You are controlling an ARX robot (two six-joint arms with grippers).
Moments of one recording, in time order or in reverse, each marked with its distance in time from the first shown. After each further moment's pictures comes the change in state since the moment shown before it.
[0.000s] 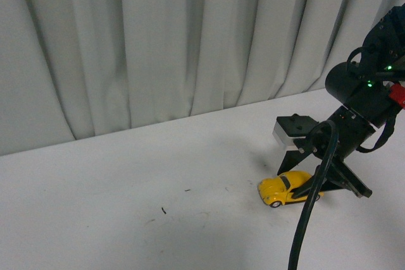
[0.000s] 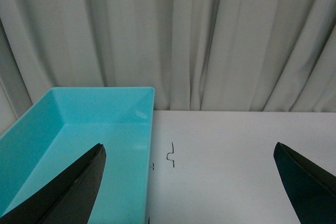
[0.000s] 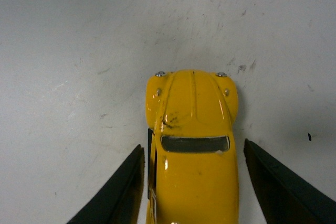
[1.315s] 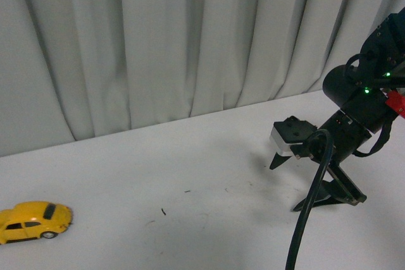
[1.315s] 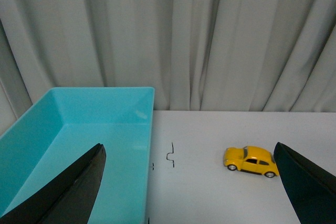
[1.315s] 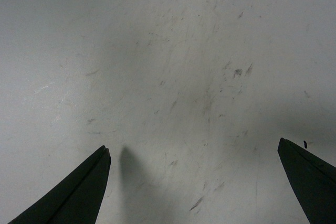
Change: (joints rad) left arm 0.000 0.000 0.000 0.000 0.000 0.000; right arm 0.012 0.000 -0.031 0.075 -0.001 0.000
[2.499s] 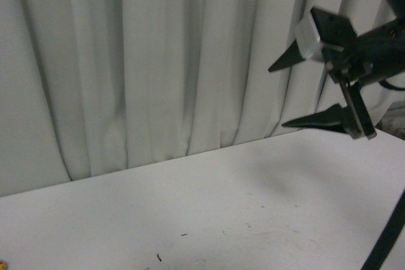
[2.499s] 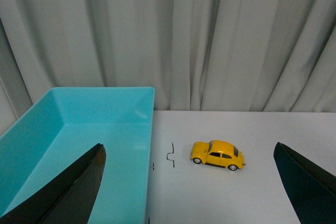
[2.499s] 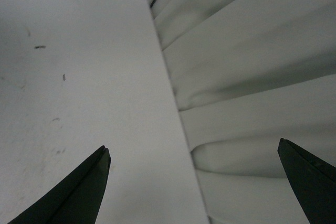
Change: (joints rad) left arm 0.000 0.000 0.000 0.000 0.000 0.000; right arm -0.017 -0.606 -0.161 0.242 -0.241 0.123
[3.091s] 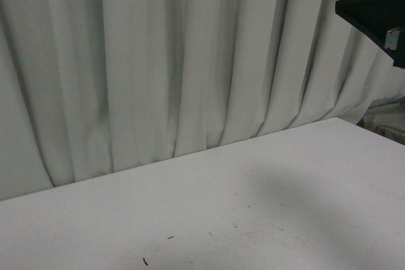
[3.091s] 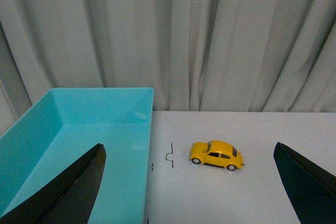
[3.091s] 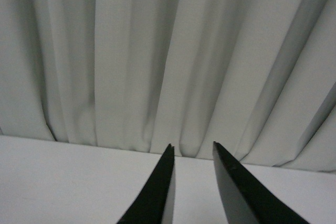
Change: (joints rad) left arm 0.000 0.000 0.000 0.000 0.000 0.000; right arm 0.246 -0.938 -0.730 0.686 0.702 1.416
